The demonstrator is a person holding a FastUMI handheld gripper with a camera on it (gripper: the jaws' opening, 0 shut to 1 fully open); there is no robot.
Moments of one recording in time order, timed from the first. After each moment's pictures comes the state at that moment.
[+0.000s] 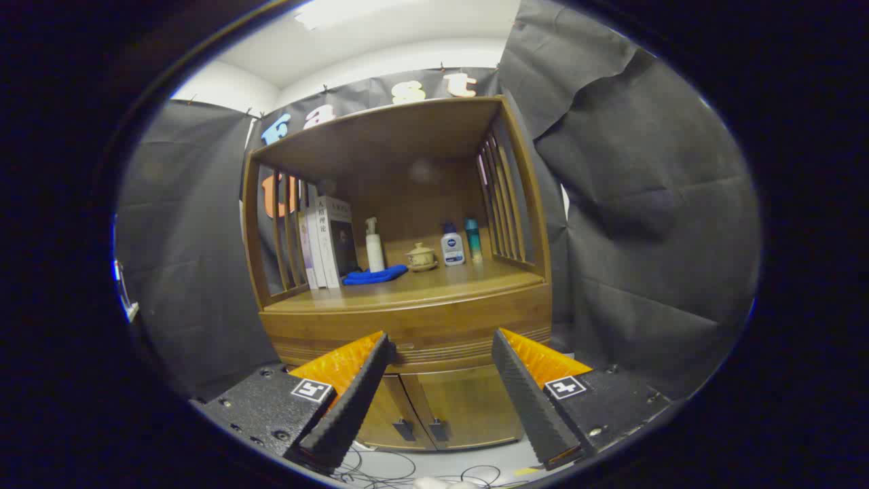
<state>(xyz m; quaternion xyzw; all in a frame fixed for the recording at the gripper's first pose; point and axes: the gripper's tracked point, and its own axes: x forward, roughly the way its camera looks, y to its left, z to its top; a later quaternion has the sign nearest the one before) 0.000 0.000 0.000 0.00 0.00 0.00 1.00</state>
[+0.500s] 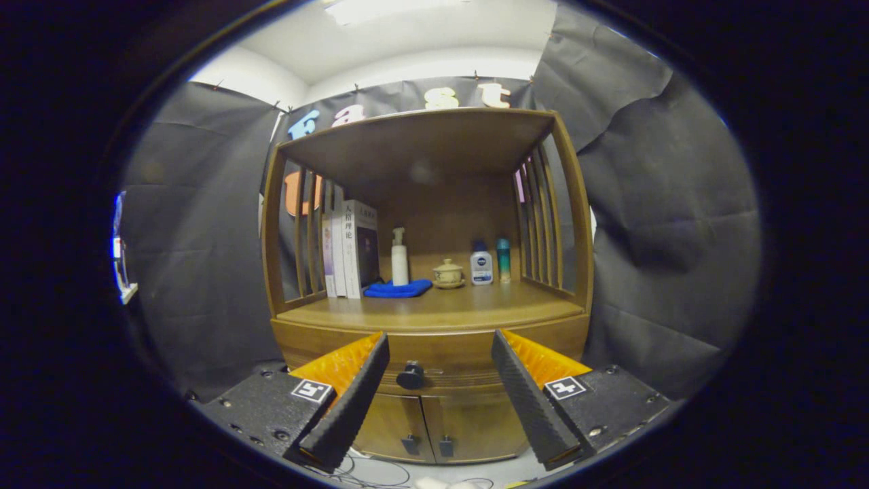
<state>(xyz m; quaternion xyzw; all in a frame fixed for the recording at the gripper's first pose) 0.021 0.043 0.011 -0.06 0.00 0.03 1.00</state>
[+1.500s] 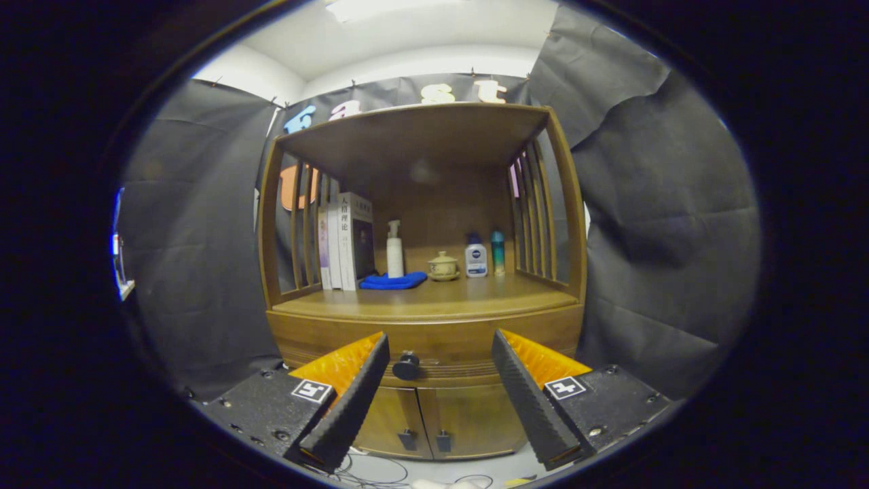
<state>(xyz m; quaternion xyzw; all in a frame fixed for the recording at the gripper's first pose) 0.027 0.050 -0.005 -0.06 0.01 0.02 1.00</state>
